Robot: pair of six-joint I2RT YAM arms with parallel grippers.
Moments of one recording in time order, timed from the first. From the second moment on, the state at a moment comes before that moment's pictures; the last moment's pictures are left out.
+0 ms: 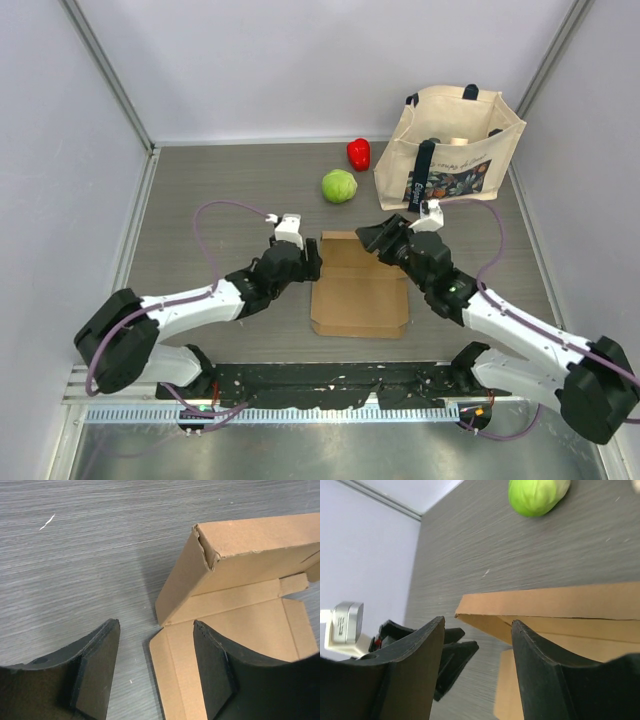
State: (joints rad) left arm -0.85 1.29 0.60 0.19 -0.35 -0.53; right arm 0.68 1.02 0.52 0.26 0.23 0.99
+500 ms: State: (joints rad) left arm -0.91 1.49 0.73 0.24 -0.47 -0.42; right arm 0.63 0.87 0.62 -0.36 0.48 0.65
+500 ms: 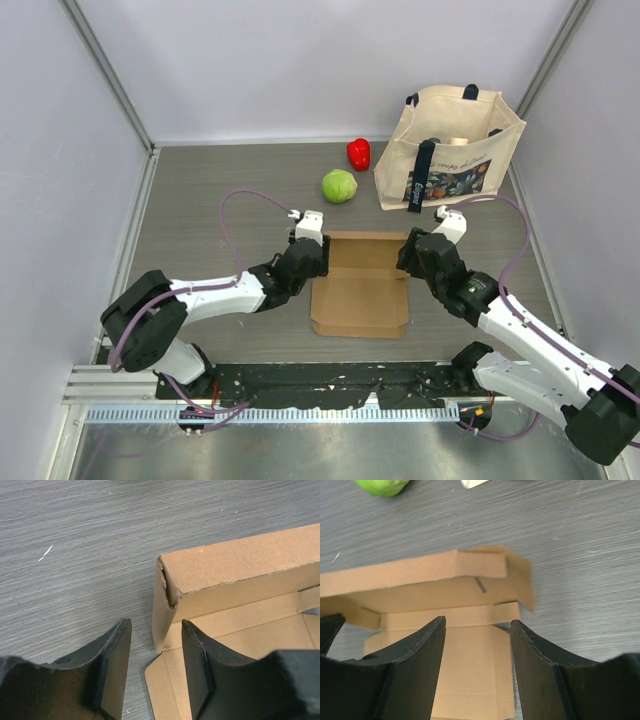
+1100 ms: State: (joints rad) left arm -0.98 1.54 0.75 0.28 -0.69 -0.31; right arm 0.38 1.07 0.92 -0.47 0.18 0.54
